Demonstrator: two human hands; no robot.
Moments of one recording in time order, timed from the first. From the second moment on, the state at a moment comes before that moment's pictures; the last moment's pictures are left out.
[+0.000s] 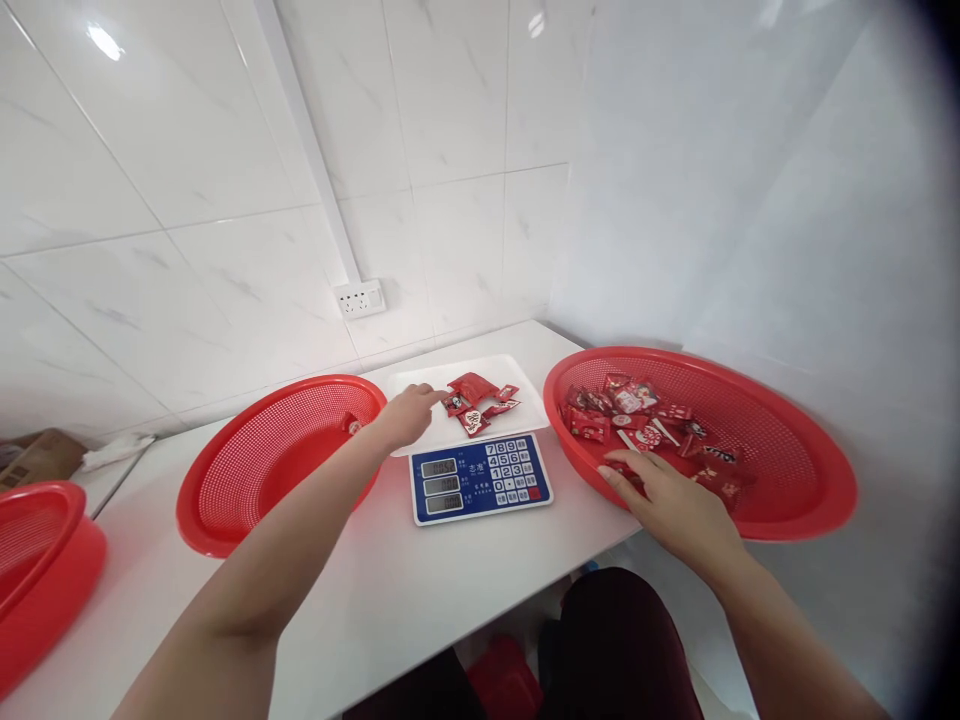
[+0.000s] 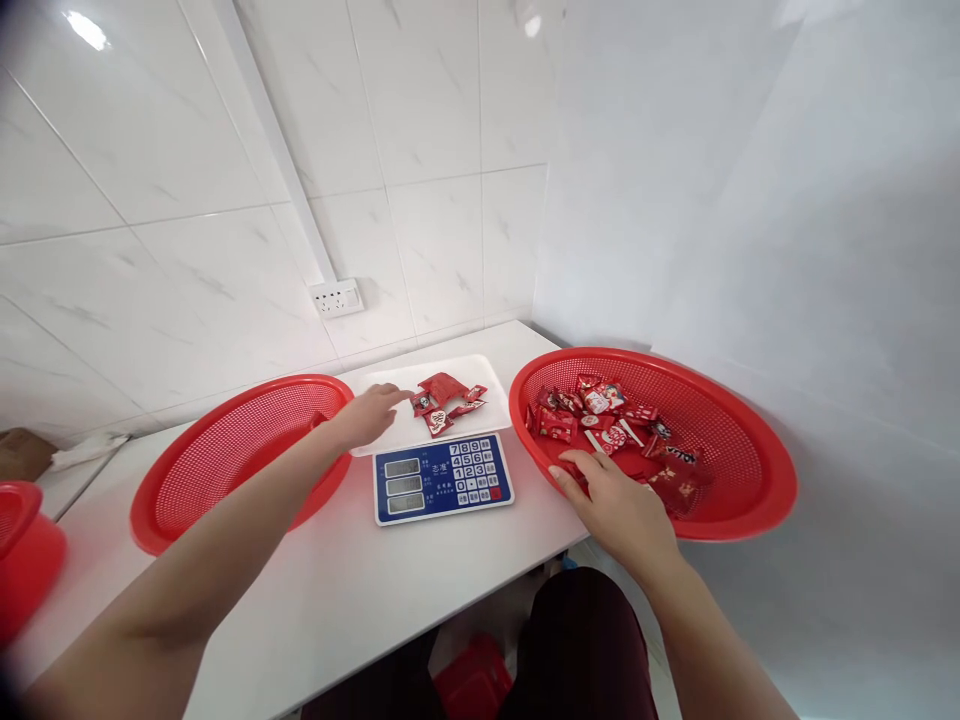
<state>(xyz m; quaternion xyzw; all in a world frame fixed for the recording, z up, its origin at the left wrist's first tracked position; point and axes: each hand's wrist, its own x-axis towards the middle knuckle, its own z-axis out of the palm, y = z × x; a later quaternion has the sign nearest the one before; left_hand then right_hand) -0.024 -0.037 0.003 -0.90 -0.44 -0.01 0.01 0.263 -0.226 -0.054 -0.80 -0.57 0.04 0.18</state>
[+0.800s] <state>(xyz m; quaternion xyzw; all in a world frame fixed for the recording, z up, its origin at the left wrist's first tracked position) 0.034 -0.026 -0.016 -0.93 -0.37 0.03 -0.08 0.260 -0.229 -0.054 -0.81 -0.57 0.05 0.16</state>
